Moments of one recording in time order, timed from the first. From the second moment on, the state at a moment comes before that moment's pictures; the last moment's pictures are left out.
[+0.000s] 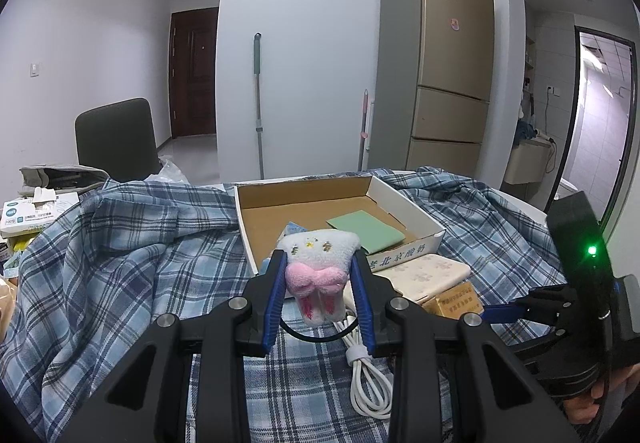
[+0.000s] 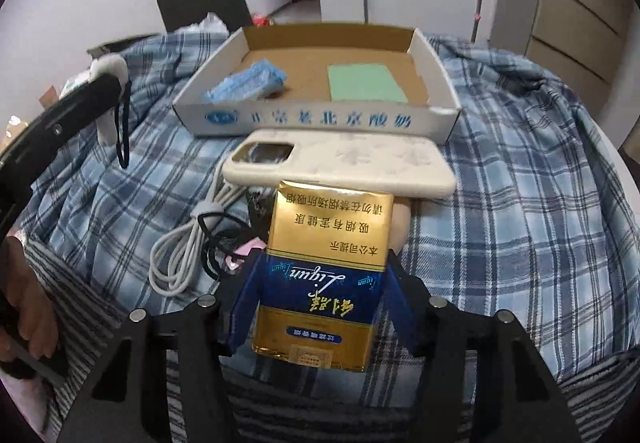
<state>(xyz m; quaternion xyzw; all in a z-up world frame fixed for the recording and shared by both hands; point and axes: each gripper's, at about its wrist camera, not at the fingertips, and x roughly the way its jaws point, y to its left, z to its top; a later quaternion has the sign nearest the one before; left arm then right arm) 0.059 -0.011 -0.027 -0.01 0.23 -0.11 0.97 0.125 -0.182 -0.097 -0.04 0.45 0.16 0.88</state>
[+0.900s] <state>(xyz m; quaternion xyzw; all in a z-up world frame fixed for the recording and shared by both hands) 0.040 -0.015 -0.015 0.00 0.20 -0.12 0.97 0.075 -0.194 -0.036 -0.06 0.22 0.14 0.96</state>
